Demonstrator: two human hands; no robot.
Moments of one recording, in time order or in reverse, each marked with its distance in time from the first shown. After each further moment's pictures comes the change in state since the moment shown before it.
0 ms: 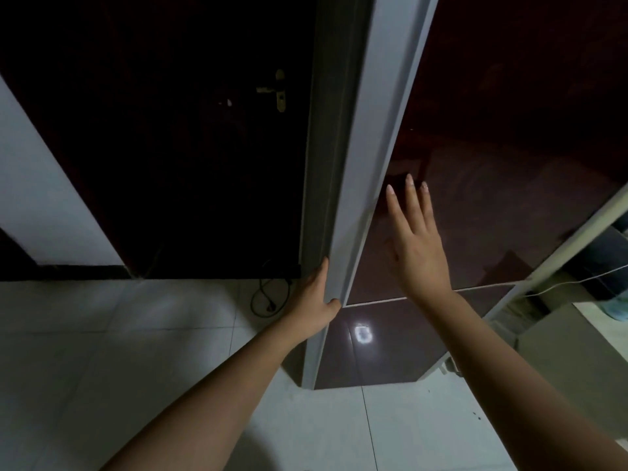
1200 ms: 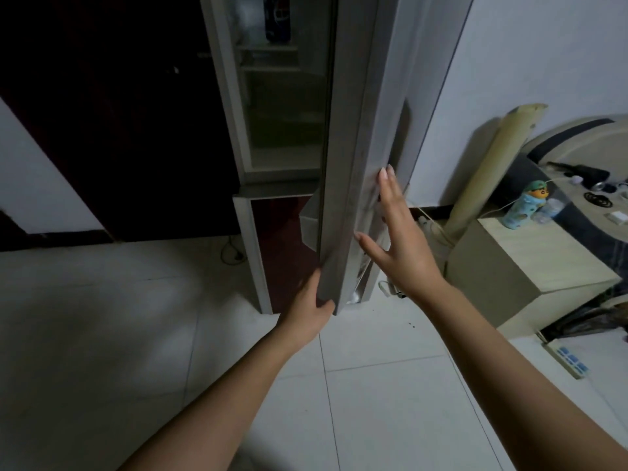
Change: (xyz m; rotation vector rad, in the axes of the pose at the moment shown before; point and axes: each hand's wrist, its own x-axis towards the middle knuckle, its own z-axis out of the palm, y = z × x) left_hand -0.248 0.130 0.253 -0.119 0.021 -0.028; right_hand -0.271 0.079 -0.238 0.368 -0.167 0.097
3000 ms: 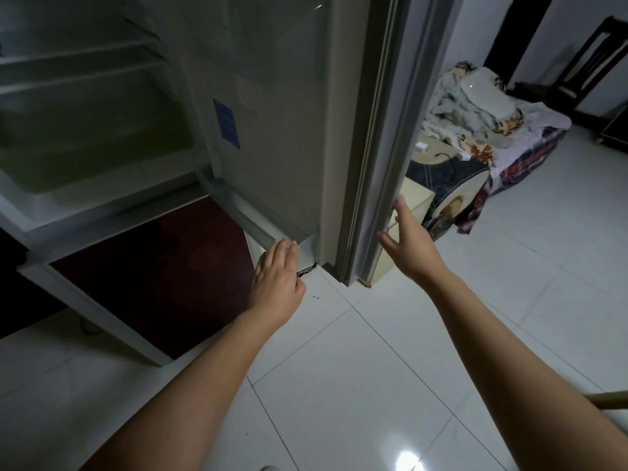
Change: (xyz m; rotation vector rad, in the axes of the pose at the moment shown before) left_hand 0.053 0.110 0.176 0.797 -0.109 0.607; right_hand -0.144 0.157 -0.162 -0.142 0.211 0.774
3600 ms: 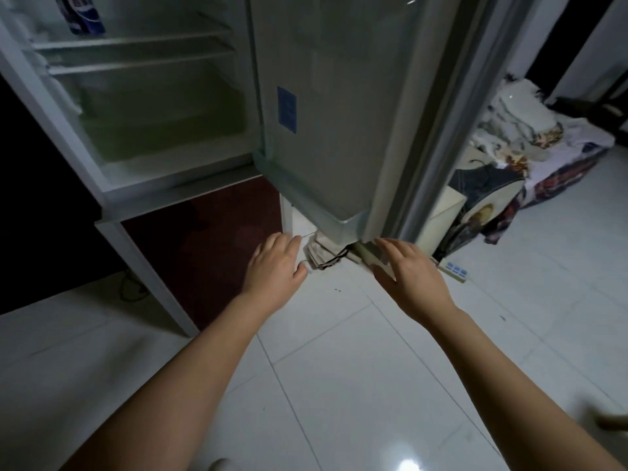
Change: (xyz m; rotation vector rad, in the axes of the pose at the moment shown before) left_hand -0.077 -0.060 -0.043 0.032 0.066 -0.026; right_hand -0.095 -0.046 0.057 -0.433 -0.095 -0.283
